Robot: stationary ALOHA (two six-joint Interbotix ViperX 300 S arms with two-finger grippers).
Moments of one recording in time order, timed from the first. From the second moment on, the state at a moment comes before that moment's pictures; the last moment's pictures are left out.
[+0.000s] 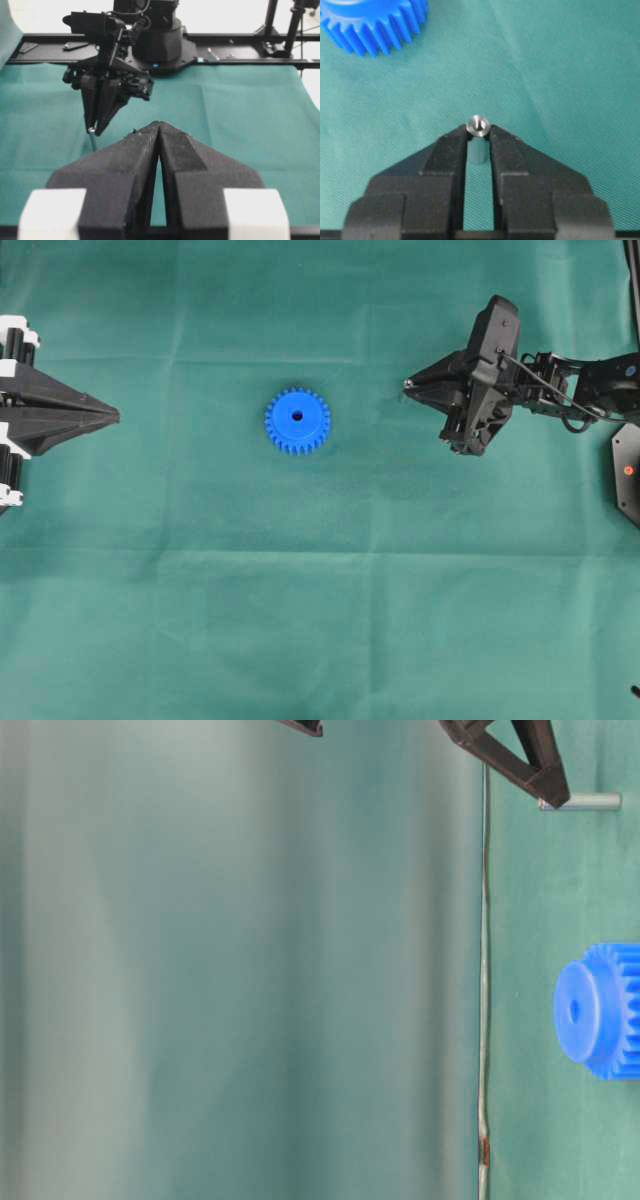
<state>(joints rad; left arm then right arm) 0.00 -0.96 1.19 0.02 -0.20 -0.01 -0.26 -0.02 1.09 0.09 -0.48 0.01</state>
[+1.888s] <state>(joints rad) 0.00 -0.96 1.19 0.02 -0.19 -0.01 -0.23 -0.20 0.95 0.08 -0.24 0.00</state>
